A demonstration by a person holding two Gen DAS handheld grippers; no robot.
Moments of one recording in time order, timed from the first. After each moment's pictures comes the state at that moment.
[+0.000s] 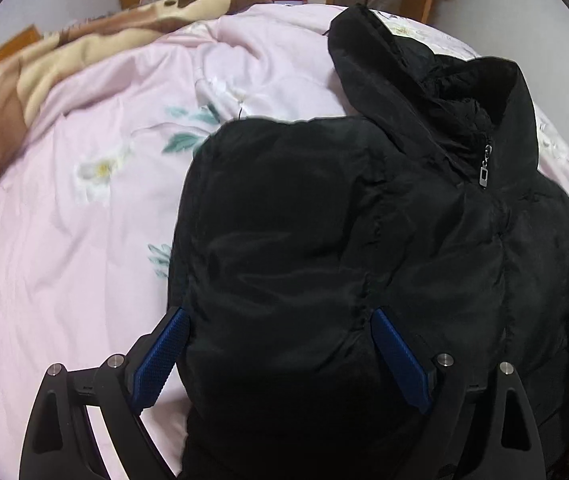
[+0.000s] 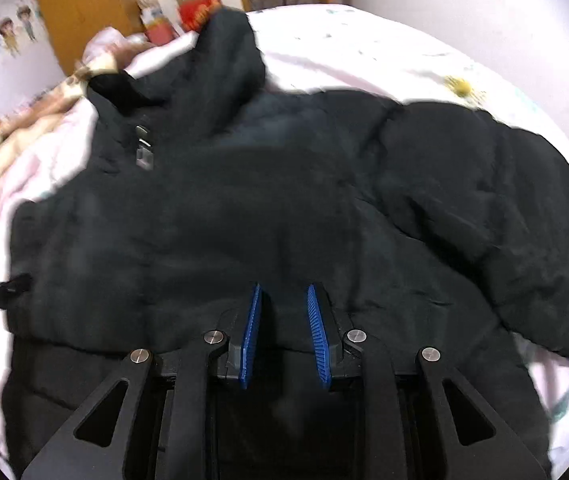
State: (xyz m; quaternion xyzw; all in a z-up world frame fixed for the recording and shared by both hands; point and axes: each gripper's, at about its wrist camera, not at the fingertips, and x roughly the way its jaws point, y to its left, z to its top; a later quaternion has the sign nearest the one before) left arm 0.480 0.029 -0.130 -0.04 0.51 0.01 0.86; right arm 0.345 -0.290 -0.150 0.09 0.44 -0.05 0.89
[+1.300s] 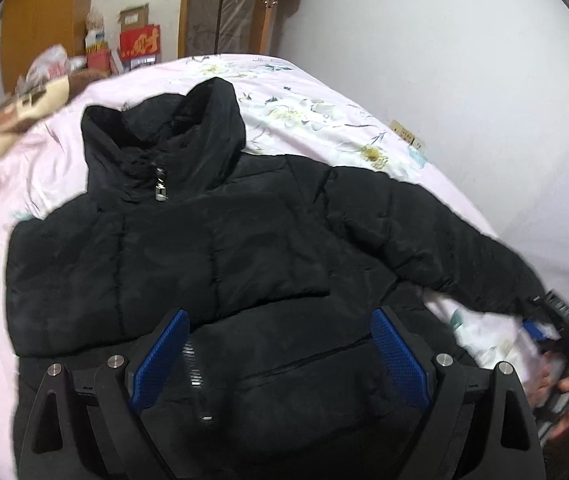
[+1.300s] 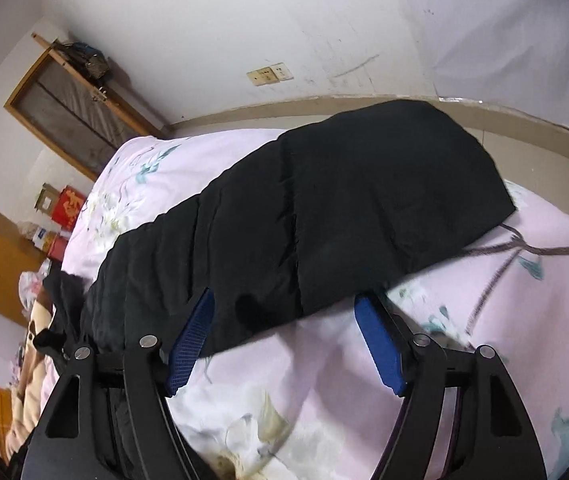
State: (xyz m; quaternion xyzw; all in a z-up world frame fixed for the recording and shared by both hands) left arm 0.364 -0.194 -0.047 0.00 0.44 -0.22 0.87; right arm 0.117 -0.564 -0.138 0.42 0.29 -0.27 0.82
